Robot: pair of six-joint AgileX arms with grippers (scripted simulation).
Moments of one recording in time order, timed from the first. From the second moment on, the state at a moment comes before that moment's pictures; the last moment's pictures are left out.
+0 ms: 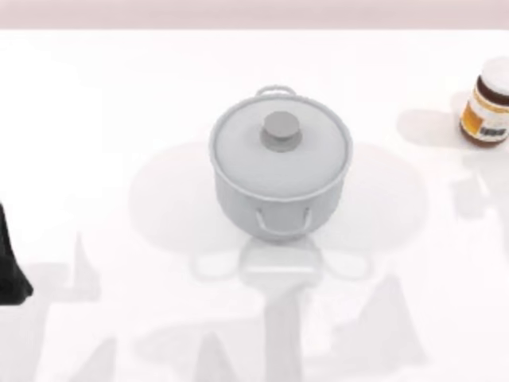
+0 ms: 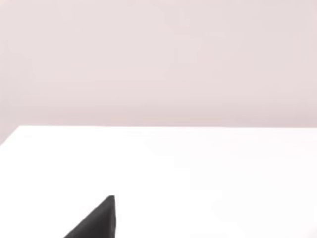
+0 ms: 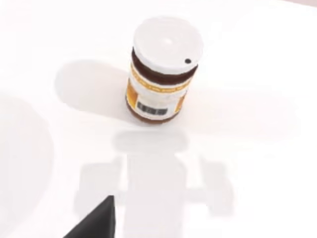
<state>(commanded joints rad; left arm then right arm) 0.00 0.00 0.00 0.00 0.00 0.00 -0.06 0.97 0.97 -0.64 -0.02 -0.21</state>
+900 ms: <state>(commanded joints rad) 0.00 0.00 0.00 0.00 0.00 0.00 -0.05 2.37 2.38 -1.38 -0.11 -0.65</state>
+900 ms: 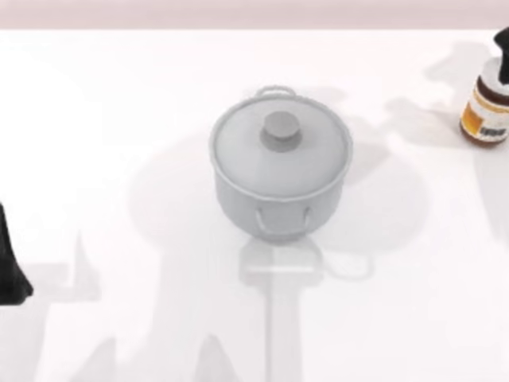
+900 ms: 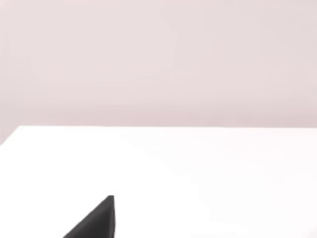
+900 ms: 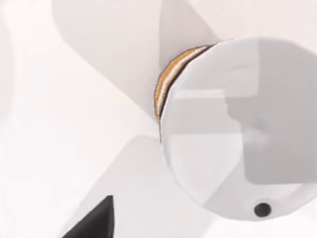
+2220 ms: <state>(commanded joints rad) 0.00 0.00 0.00 0.00 0.00 0.00 -0.03 2.54 2.36 -1.24 -0.12 -0.70</state>
